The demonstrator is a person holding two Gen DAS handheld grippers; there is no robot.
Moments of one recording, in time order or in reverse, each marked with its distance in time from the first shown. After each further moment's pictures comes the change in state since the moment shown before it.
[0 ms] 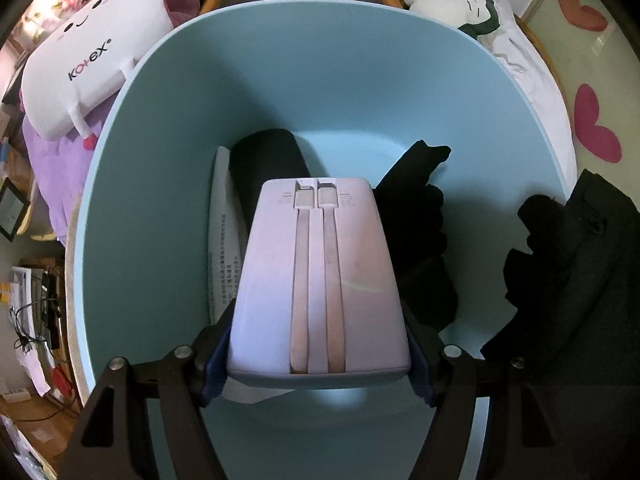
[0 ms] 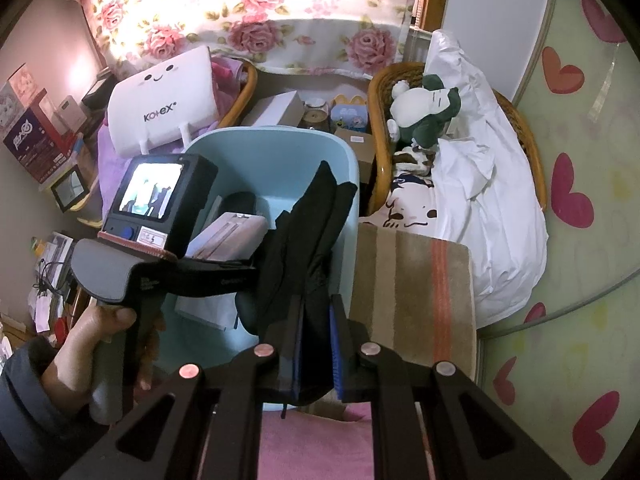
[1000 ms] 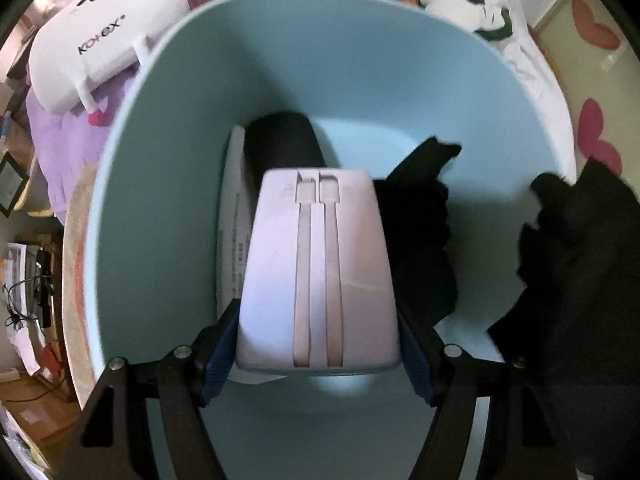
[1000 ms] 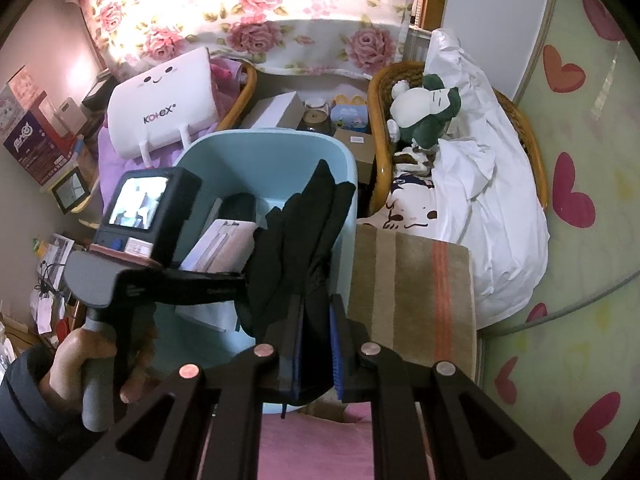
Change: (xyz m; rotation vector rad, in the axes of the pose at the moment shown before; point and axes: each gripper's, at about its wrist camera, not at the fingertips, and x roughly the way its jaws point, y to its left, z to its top) left arm -0.018 0.005 0.007 -0.067 0.015 -0.028; right arm 0.000 -0.002 0.004 0.004 -0.002 0.006
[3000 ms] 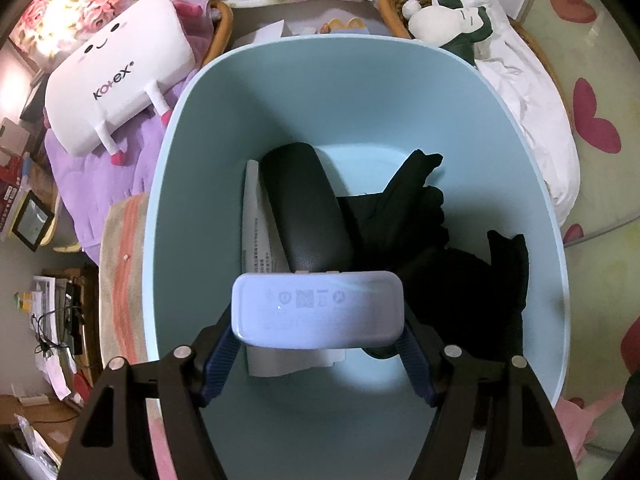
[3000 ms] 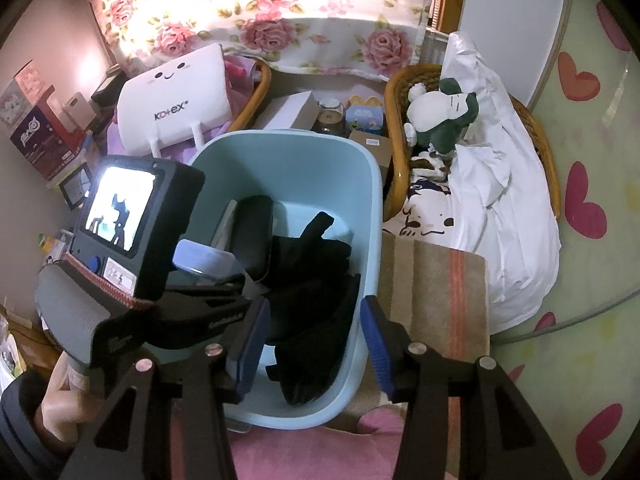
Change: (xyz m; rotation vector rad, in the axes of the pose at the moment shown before) left arm -0.006 -0.005 -0.018 0.106 -0.082 0.116; right arm 0.014 0.017 0.012 -0.017 0.005 0.022
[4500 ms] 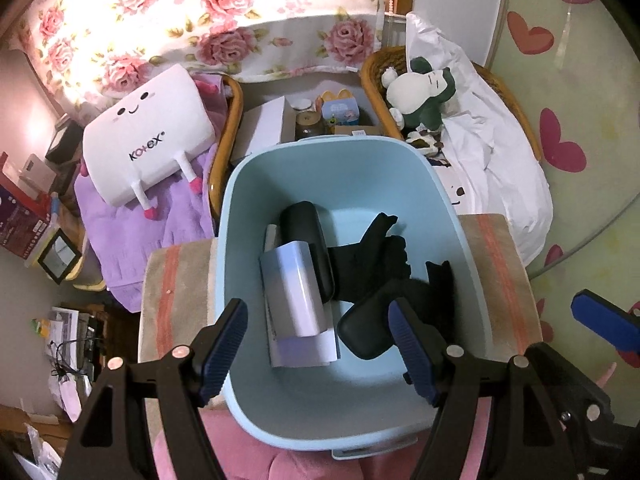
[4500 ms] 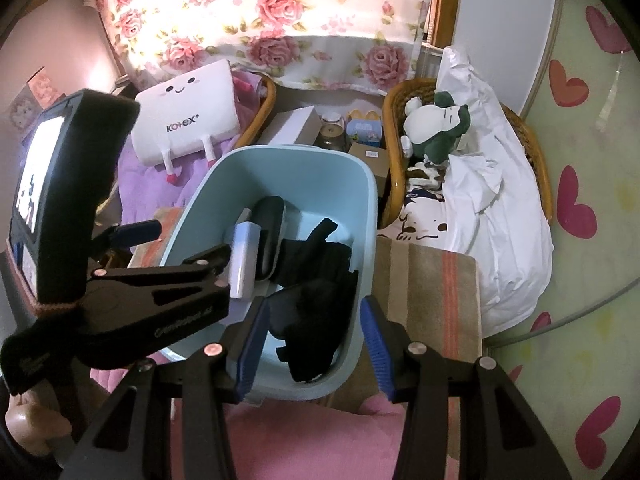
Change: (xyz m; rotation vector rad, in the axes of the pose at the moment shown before) left arm -0.119 -0.005 -0.031 0.031 -0.225 -0.003; right arm -0.052 0.009 -0.019 0.003 -0.050 0.006
